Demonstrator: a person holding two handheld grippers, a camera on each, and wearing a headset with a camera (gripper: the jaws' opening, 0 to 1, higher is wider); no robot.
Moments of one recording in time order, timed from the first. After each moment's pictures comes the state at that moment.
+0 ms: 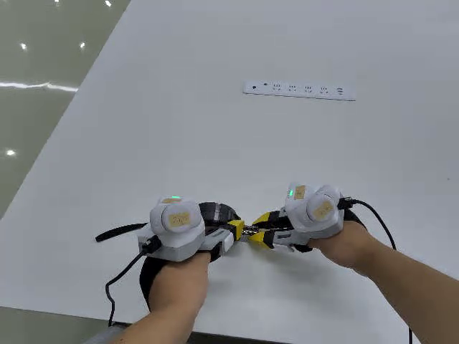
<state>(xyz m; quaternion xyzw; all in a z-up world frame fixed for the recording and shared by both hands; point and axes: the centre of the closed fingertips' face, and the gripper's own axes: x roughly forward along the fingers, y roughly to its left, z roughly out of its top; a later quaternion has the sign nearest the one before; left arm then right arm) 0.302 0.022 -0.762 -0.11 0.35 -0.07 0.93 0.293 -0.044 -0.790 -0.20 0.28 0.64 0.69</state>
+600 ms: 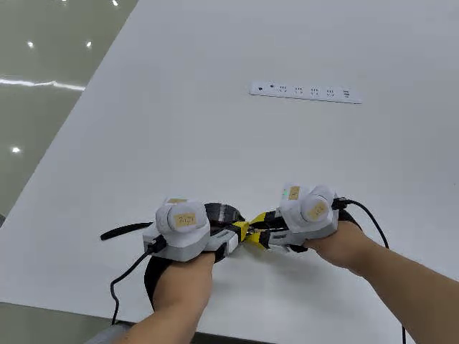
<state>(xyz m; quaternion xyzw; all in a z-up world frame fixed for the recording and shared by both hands) 0.302 0.023 -0.762 -0.11 0.35 -0.07 0.93 0.292 -0.028 -0.790 -0.20 0.28 0.65 0.68</state>
